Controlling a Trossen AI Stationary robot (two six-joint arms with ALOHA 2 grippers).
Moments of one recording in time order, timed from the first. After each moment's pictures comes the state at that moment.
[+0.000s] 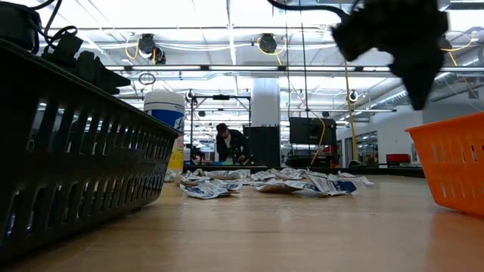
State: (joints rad) left arm 0.60 0.02 0.02 0.07 -0.10 0.02; right arm 0.28 1.58 1.21 -1.05 -0.13 0.99
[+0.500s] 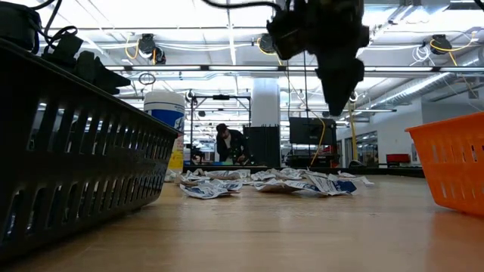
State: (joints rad) left arm 0.60 0.02 0.02 0.07 -0.10 0.02; right arm 0.20 1.82 1.45 -0.99 -0.13 0.71
